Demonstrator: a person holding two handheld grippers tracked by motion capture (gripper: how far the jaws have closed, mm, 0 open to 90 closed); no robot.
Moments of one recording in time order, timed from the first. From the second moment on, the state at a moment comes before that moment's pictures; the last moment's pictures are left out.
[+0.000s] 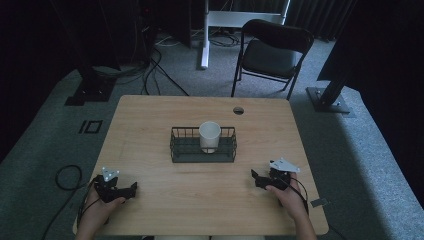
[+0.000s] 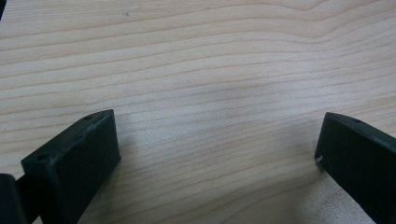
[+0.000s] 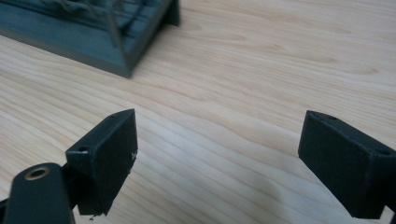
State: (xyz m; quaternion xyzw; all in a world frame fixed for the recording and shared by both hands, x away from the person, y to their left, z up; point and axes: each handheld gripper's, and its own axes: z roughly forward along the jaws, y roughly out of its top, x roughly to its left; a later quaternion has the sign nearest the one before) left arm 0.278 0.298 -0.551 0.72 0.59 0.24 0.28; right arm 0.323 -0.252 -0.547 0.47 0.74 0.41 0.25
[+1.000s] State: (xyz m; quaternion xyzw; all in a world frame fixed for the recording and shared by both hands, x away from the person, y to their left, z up) left arm 0.278 0.298 -0.551 0.72 0.59 0.24 0.28; right arm 0.309 -0.294 -0.553 0.53 0.75 0.32 0.24
